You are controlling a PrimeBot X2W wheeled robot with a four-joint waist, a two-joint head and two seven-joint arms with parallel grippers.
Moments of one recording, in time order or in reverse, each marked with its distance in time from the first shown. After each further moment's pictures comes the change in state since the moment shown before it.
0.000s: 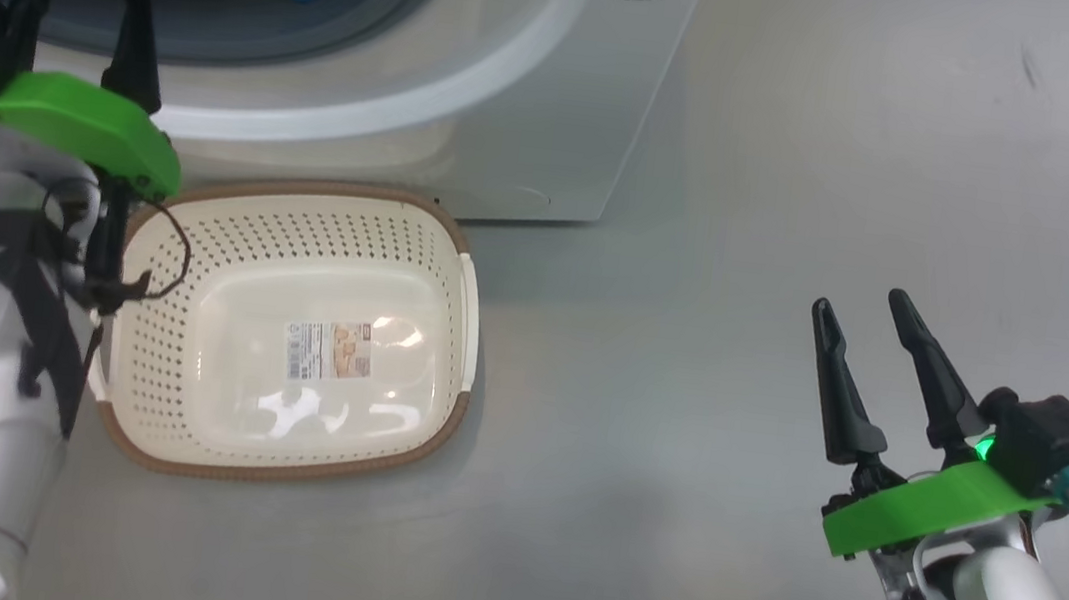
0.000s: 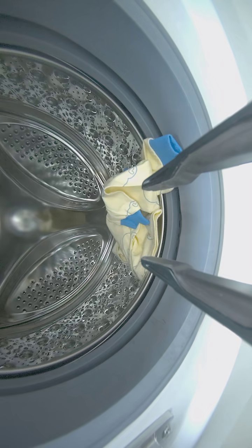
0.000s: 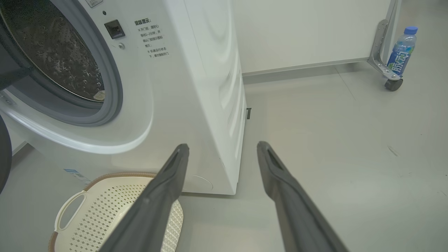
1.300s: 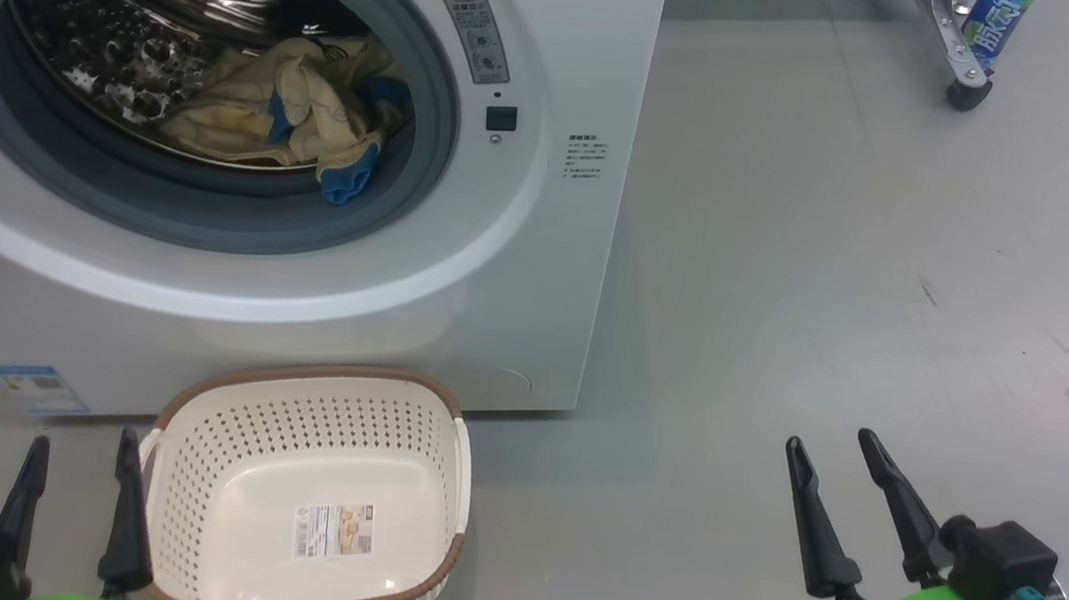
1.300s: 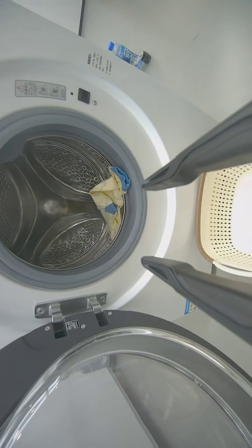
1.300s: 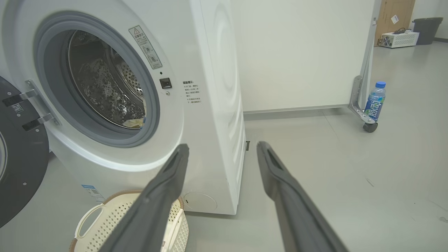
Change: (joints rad) left arm 1.016 -0.013 0.155 -0.774 0.085 0.169 -0.004; right arm 0.204 0.021 -0.002 -0.015 -0.052 0.000 0.000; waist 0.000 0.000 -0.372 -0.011
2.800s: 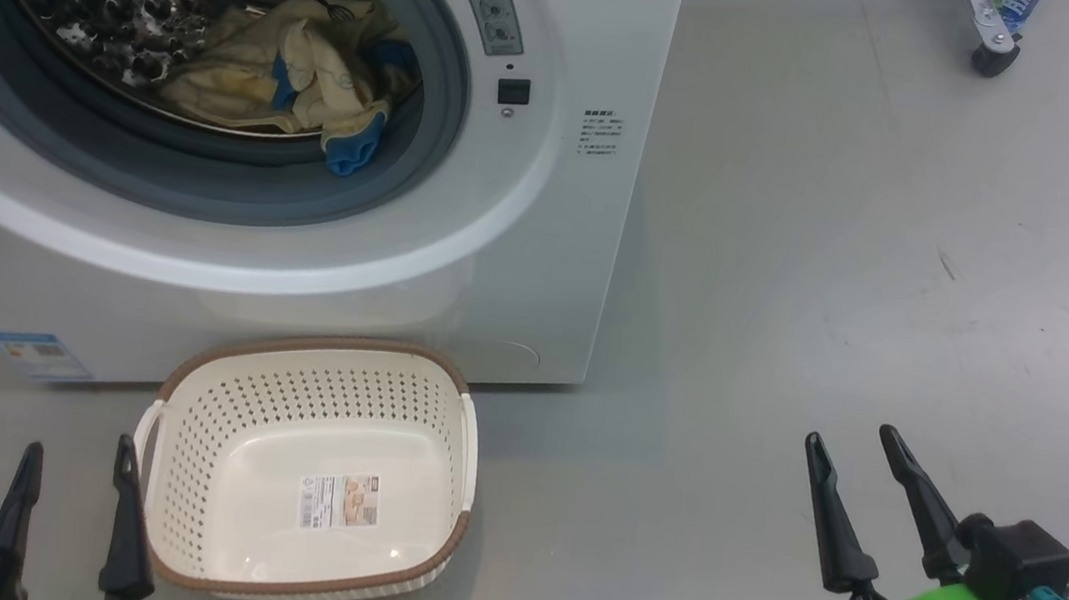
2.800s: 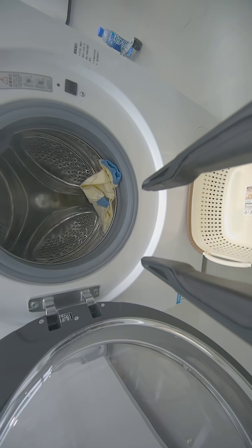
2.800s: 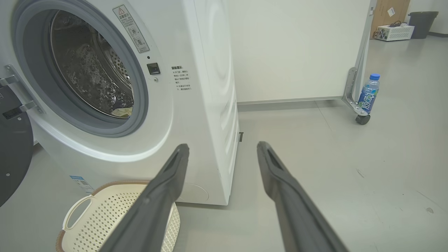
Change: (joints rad) left arm 0.073 0.009 -0.015 -0.107 0.033 0.074 0.008; right arm 0.015 0.002 -0.041 -0.009 -0.037 0.000 0.000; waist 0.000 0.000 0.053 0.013
